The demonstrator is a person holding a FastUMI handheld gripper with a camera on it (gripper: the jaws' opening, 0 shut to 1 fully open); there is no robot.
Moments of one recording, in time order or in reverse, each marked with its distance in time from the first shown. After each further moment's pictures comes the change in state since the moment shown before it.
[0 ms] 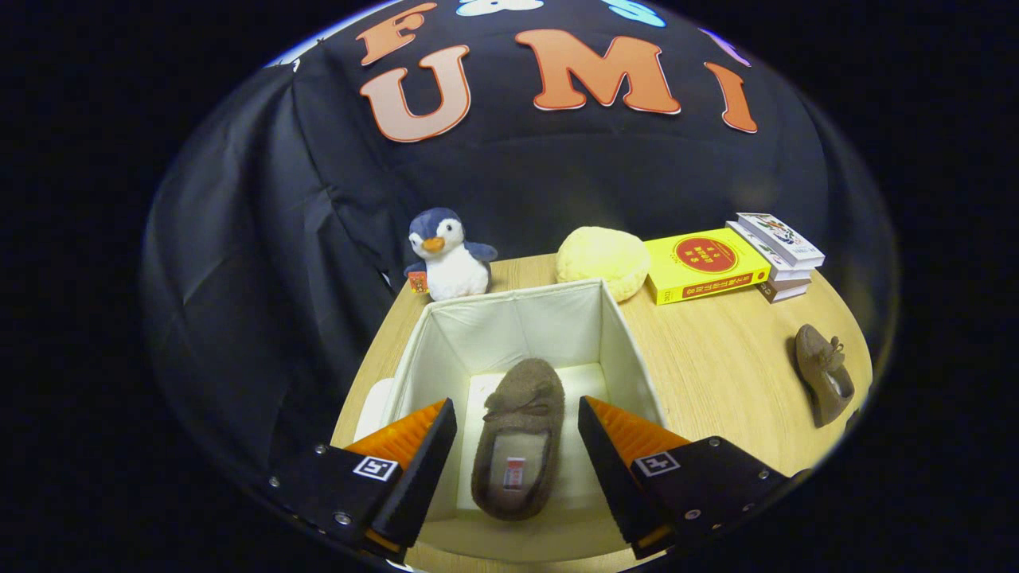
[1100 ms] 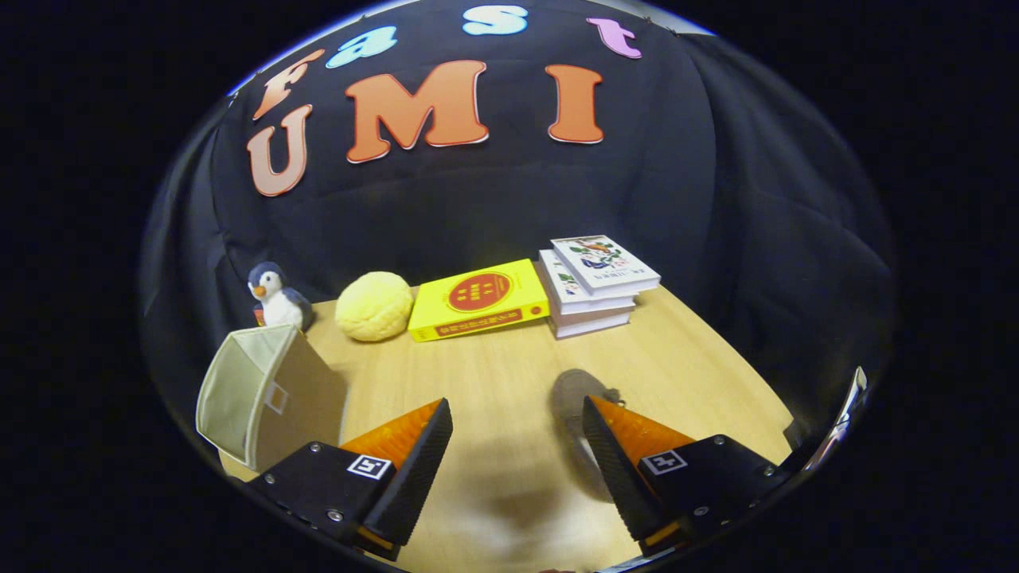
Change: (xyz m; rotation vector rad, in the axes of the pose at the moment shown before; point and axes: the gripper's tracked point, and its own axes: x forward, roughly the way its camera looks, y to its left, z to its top) arm -0.080 -0.375 0.019 0.028 -0.084 -0.314
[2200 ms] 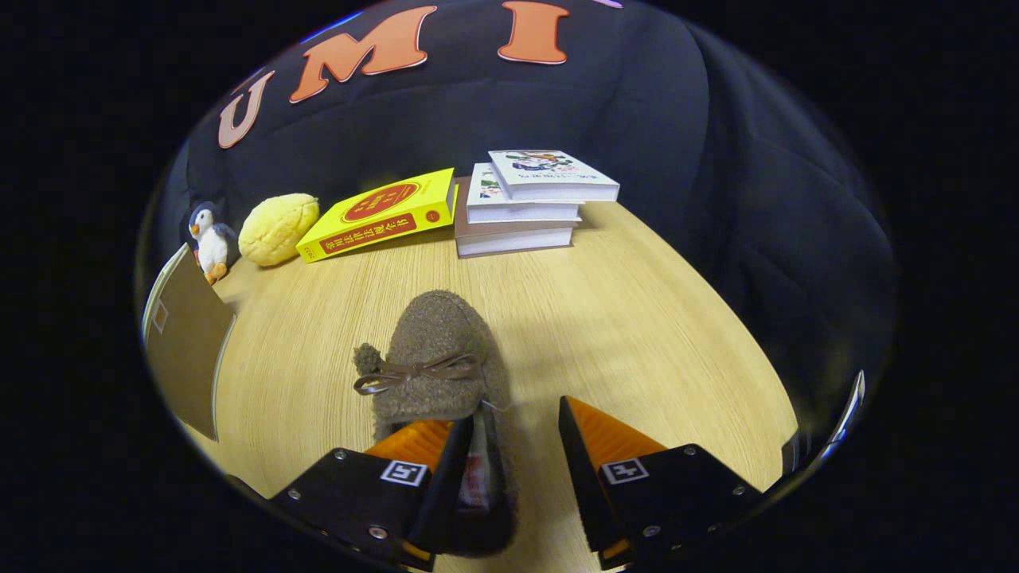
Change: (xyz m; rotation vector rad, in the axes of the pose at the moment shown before) arm 0.118 -0.101 -0.093 -0.063 0.203 -0.029
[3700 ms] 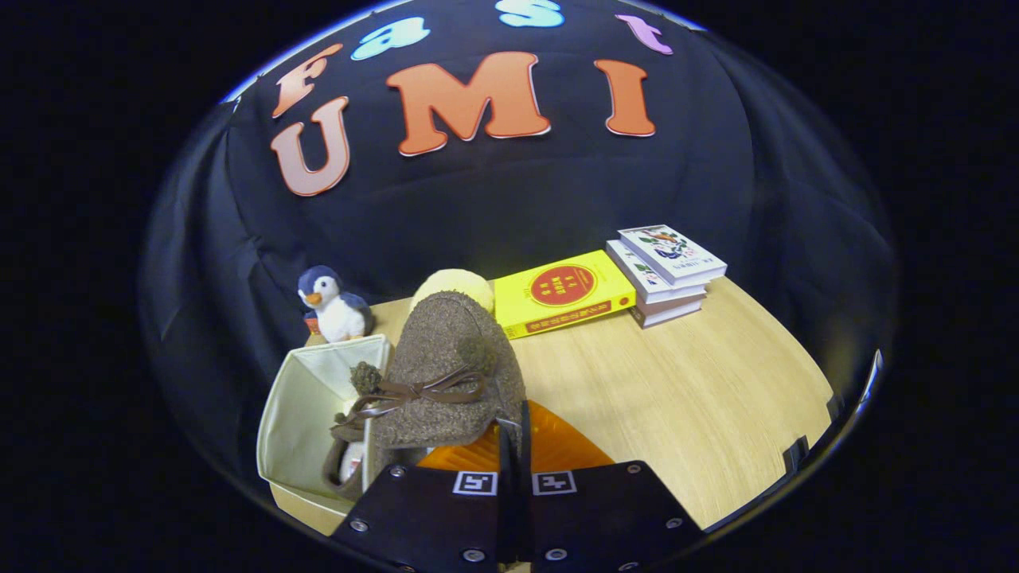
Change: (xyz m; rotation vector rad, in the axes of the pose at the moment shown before) arm -0.174 0.285 0.102 0.087 -0.180 0.168
